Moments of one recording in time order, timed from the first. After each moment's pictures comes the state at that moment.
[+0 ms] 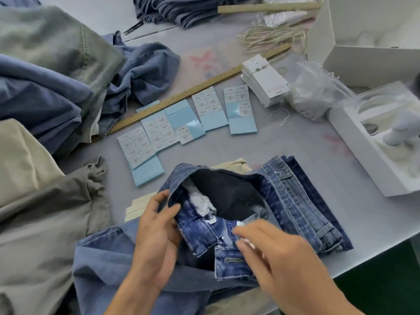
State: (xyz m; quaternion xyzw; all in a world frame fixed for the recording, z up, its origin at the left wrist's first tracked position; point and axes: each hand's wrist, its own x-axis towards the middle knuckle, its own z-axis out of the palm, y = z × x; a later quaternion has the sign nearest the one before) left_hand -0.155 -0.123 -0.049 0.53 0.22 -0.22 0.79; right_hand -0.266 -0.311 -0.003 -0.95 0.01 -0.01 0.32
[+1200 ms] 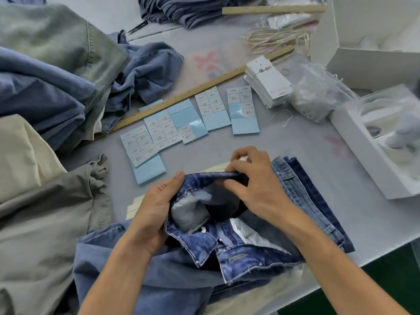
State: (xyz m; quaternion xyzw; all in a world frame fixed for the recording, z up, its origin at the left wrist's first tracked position) left_hand -0.114 -0.128 -0.033 0.58 0.13 -0.33 0.73; right_hand -0.160 -0.334 -0.042 -0.91 0.08 0.00 0.41
